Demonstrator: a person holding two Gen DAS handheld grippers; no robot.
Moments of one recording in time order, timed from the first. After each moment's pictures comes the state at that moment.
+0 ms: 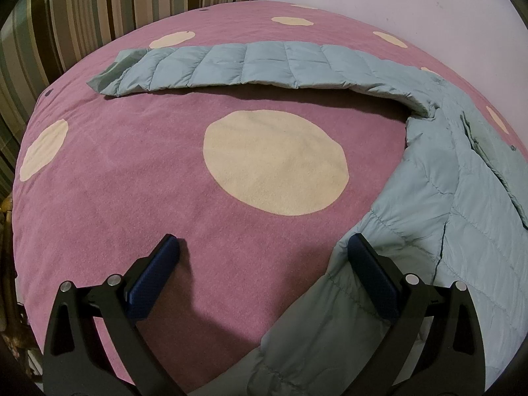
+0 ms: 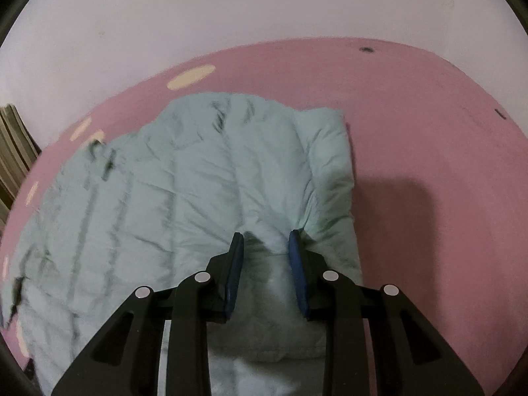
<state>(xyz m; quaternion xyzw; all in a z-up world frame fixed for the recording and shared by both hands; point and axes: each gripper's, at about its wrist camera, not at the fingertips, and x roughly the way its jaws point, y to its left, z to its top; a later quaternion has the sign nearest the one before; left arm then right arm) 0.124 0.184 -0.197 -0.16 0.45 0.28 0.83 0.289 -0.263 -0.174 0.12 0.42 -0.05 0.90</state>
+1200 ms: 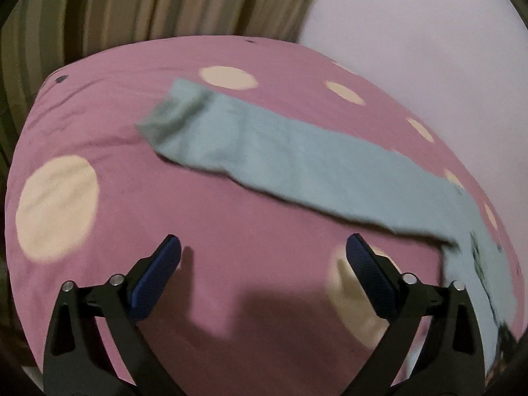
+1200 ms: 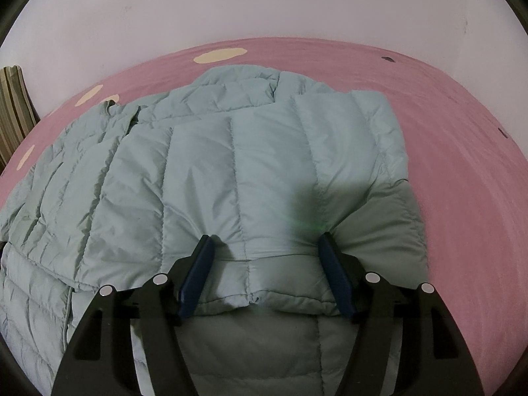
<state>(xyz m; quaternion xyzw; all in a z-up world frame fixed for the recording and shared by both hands) 0.106 0.340 -0.171 -0.27 0.34 0.30 0.85 0.286 -0.207 -0.205 0.05 0.42 -0.06 0.90</state>
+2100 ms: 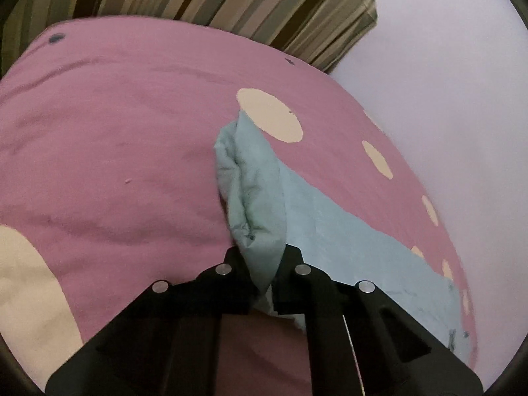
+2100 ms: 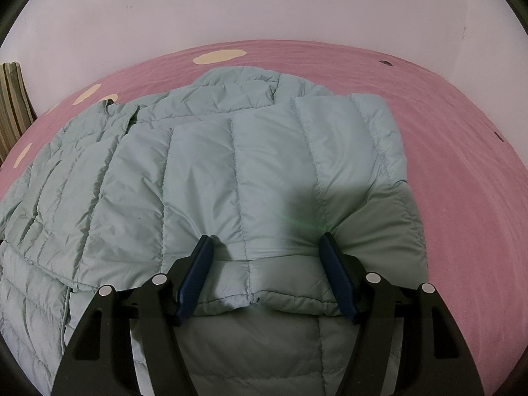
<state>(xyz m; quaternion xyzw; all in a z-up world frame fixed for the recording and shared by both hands) 0.139 0.457 -0.183 -0.37 0.27 0.29 0.84 0.287 -0.209 -0.203 0.04 0.42 -0.06 0.90</state>
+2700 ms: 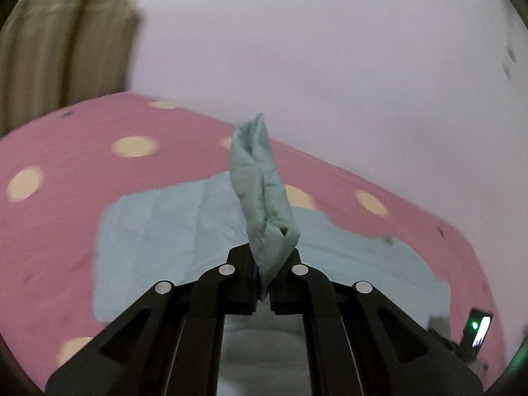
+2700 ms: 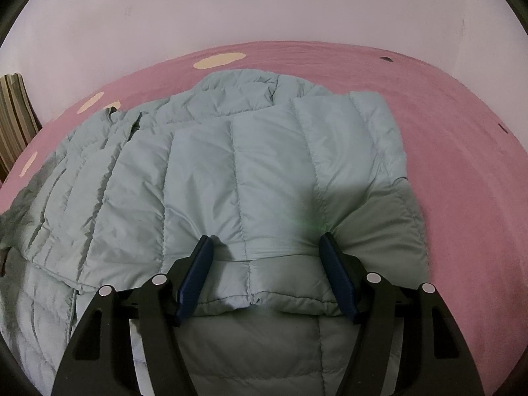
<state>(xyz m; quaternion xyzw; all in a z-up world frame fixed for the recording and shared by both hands) 0.286 0.142 -0.069 -0.15 0.27 0.02 0.95 0.282 -0.218 -0.202 0.07 0.42 -0.05 0.90</state>
